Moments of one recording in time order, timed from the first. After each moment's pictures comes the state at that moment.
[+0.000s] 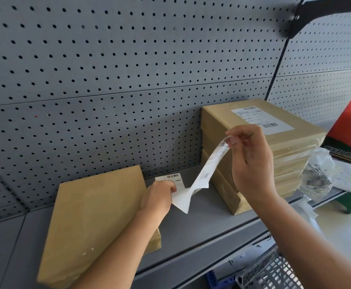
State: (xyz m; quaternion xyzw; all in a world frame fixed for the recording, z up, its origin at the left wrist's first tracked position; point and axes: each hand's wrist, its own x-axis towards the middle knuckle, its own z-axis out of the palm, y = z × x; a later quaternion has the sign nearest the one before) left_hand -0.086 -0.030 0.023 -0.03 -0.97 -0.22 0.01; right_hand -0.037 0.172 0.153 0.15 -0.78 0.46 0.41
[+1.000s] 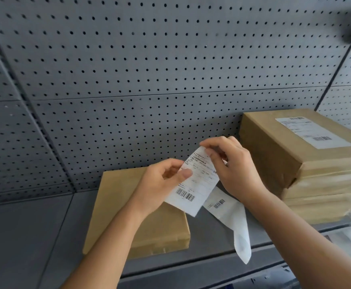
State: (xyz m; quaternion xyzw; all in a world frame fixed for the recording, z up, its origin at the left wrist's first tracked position) left_hand -0.014 -0.110 0.125 -0.09 -0.77 -0.63 0.05; right_hand -0.060 0.092 0.153 0.29 -0.84 0.38 0.27
